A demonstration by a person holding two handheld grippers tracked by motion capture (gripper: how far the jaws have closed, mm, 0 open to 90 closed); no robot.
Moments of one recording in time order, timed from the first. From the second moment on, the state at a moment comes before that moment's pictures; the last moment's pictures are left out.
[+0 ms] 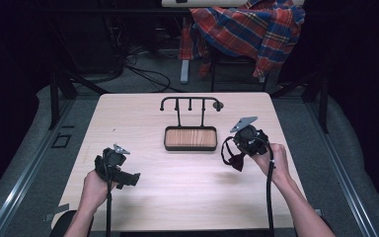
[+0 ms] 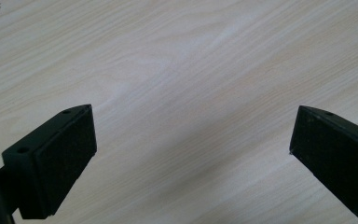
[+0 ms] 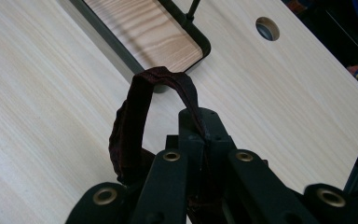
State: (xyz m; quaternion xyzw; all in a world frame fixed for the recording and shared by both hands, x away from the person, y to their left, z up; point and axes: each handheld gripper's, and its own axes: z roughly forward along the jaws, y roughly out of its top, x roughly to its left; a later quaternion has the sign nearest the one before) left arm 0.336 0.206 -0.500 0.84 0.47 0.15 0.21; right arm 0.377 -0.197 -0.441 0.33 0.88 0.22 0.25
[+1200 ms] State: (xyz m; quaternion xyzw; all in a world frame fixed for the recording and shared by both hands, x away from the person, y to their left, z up) left arm 0.336 0.207 -0.501 0.84 0.47 0.15 0.21; right arm 0.432 -0.176 -0.389 0.34 0.86 0.27 0.27
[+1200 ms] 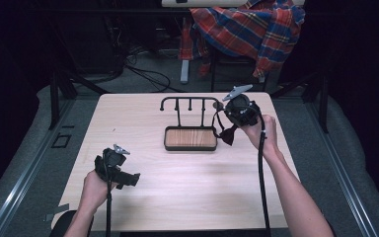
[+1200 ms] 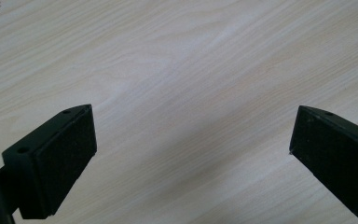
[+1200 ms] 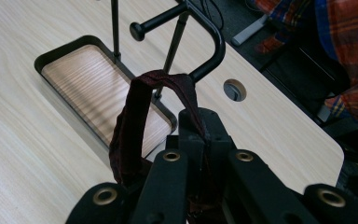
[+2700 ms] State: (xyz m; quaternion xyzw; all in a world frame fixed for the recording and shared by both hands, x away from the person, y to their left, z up) left arm 0.336 0.205 -0.501 0.85 0.47 0.15 0.20; right arm 0.484 -0.174 -0.422 0.41 0.84 0.28 0.23
